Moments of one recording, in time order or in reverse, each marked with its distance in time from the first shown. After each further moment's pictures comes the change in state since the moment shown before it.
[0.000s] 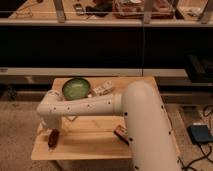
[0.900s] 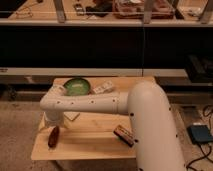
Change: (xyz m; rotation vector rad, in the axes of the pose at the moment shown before) arm 0.005 0.011 -0.024 0.018 -0.029 -0.041
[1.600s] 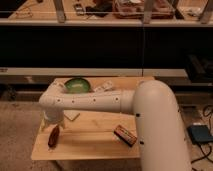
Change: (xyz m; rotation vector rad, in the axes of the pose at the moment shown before) arm -0.003 -0.007 -0.027 0.021 0.019 -0.027
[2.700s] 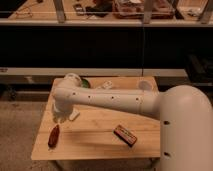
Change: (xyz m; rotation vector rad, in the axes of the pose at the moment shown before) arm 0.002 0.024 -0.064 0.079 0.081 -0.028
